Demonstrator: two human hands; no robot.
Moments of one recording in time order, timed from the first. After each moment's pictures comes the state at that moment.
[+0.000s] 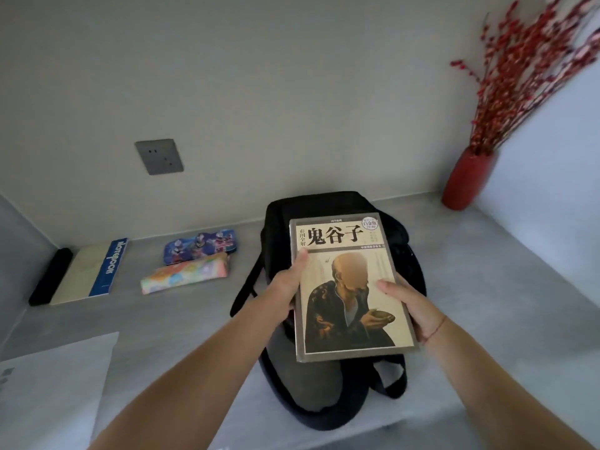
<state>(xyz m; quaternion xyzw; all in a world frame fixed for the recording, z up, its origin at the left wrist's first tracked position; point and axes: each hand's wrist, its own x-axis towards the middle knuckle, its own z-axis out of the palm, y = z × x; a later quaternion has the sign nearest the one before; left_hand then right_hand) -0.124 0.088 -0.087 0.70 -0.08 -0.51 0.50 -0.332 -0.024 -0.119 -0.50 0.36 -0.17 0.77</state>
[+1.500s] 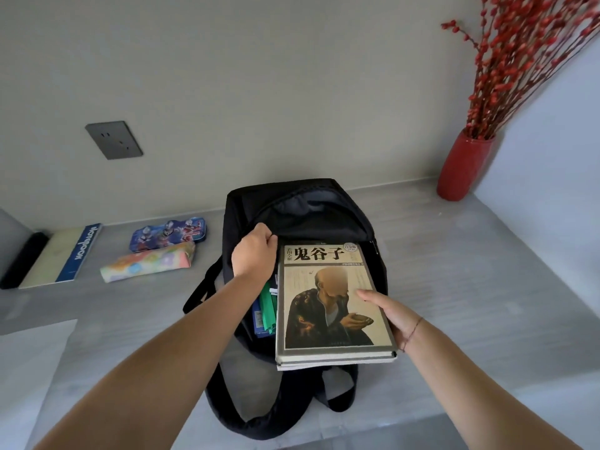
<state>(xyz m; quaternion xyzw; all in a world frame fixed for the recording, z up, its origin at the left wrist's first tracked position) -0.150 -0.016 -0.116 0.89 -0.36 0.00 0.29 -0.399 -0.122 -0.184 -0.45 0.42 0.00 0.79</state>
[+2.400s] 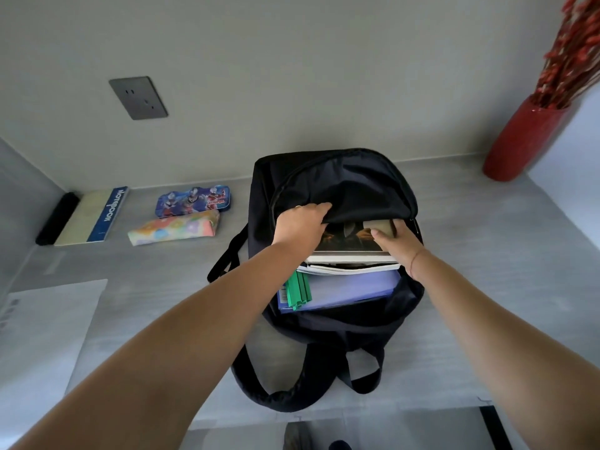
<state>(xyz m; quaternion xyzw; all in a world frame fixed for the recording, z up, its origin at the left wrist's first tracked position) -0.155 -0.028 -0.115 0.84 -0.53 0.02 0.12 -0.312 -0.168 -0.172 -0.69 0.45 -0.11 0.55</state>
